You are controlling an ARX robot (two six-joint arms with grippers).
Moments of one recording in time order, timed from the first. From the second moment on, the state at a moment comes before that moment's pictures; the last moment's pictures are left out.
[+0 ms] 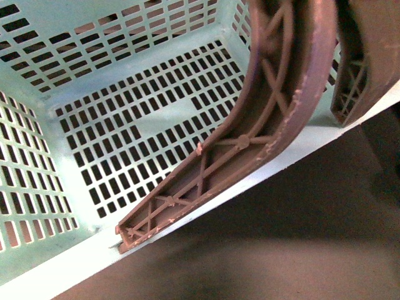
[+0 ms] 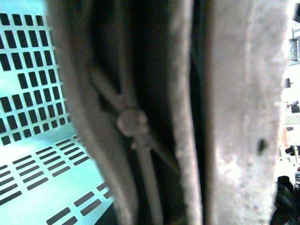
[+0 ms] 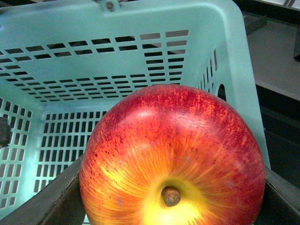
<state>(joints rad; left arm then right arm) -0.60 1.30 0.96 -0.06 0.13 -0.98 0.49 1.25 0.80 0.13 -0.02 -0.09</state>
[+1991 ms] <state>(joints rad) -0.60 1.30 0.95 -0.06 0.13 -0.99 0.00 0.48 0.09 0.38 0.00 -0.01</state>
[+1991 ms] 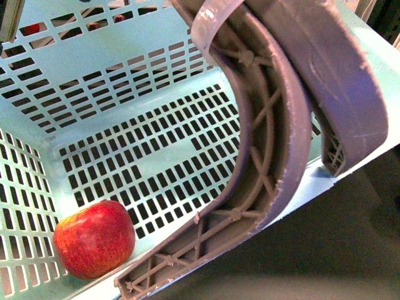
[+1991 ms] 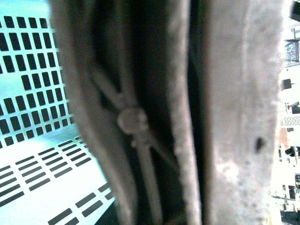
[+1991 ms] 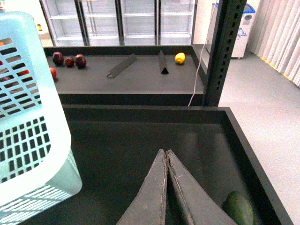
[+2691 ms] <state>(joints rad) -0.60 1.30 0.95 -0.06 0.13 -0.98 0.00 0.25 0.02 0.25 0.00 -0.01</state>
